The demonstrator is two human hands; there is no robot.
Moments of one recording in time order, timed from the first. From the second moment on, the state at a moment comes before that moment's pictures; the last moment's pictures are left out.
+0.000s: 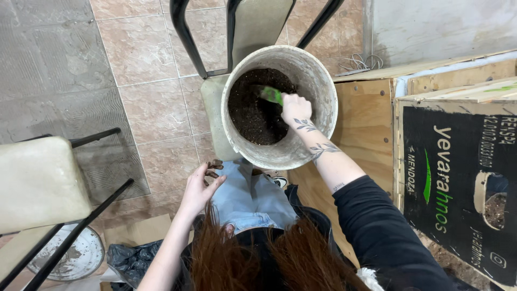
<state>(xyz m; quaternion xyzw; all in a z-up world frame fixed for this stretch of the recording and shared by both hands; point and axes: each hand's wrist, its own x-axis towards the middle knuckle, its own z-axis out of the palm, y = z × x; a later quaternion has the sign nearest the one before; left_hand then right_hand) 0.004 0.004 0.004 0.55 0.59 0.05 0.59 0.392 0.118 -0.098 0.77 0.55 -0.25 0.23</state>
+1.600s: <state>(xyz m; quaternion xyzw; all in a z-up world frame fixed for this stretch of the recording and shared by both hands) 0.068 0.048 -0.011 0.53 0.57 0.08 0.62 0.387 0.032 -0.079 0.74 0.25 -0.56 -0.28</state>
